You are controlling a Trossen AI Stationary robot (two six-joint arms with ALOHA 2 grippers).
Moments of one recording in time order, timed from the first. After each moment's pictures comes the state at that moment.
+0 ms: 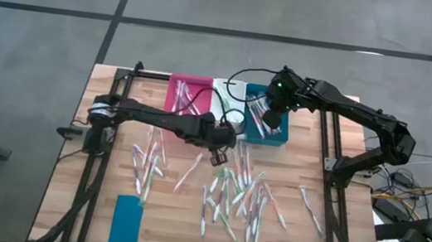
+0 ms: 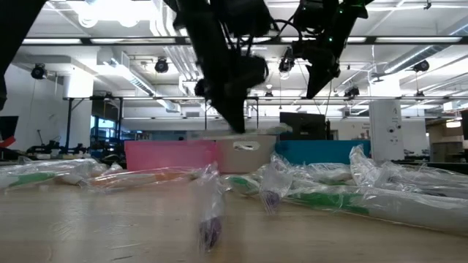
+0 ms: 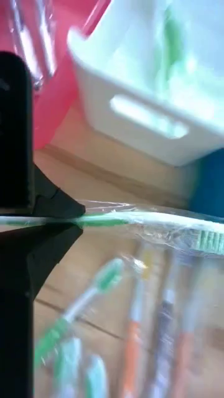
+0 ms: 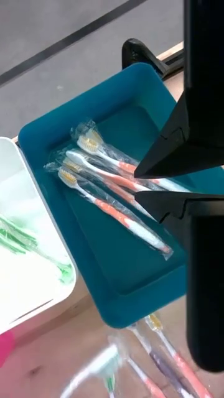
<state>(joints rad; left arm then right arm) 0.04 1.91 1.52 -0.70 -0.34 -0.31 -0.52 1.44 1.27 -0.88 0.11 -0.06</state>
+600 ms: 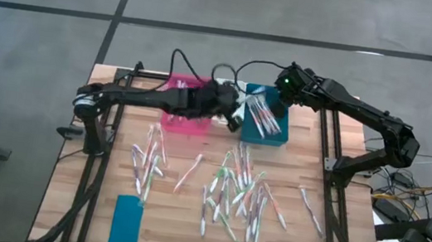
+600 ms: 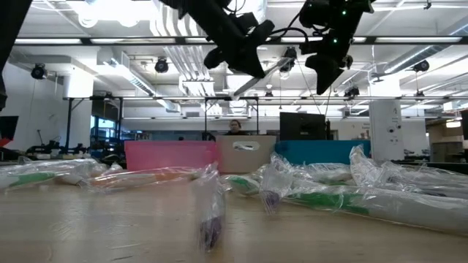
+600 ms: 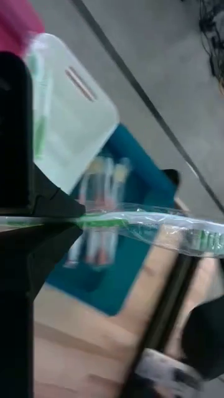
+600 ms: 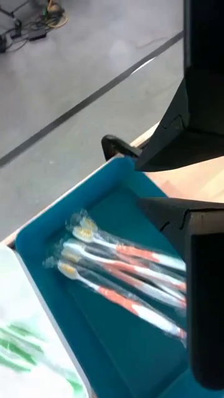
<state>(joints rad) 0.20 1.76 1.53 -0.32 -0.37 -0.27 -0.56 1.40 1.26 -0.89 0.39 -0.03</state>
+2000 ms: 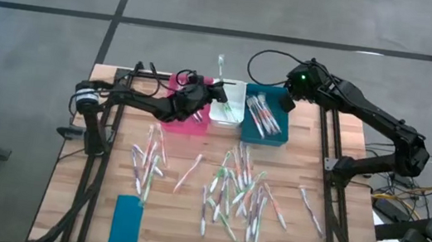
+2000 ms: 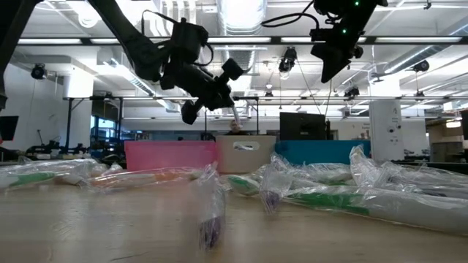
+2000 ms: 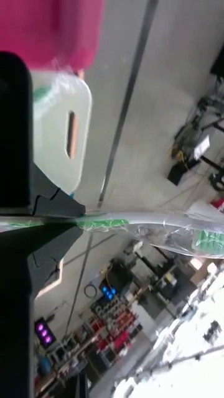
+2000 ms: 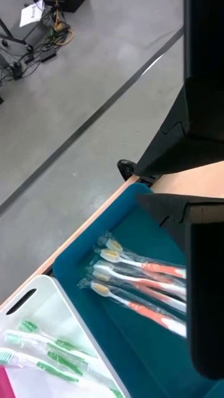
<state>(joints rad) 0.36 1.76 0.94 0.71 -0.58 -0.82 -0.62 1.27 1.22 -0.80 0.39 -0.04</state>
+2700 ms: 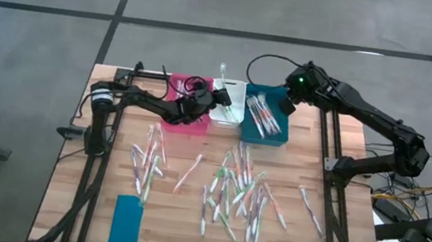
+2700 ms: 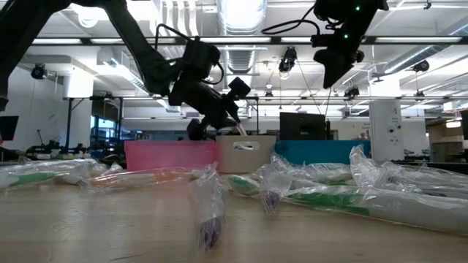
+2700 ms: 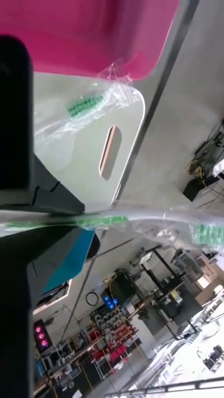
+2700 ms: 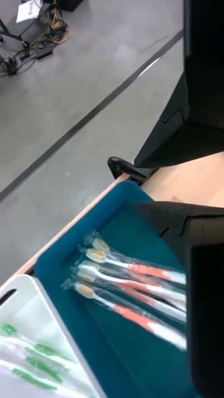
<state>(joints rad) 0.36 1.90 1.00 0.70 -0.58 -0.95 -0.62 1.27 1.18 -0.80 0.39 -0.06</state>
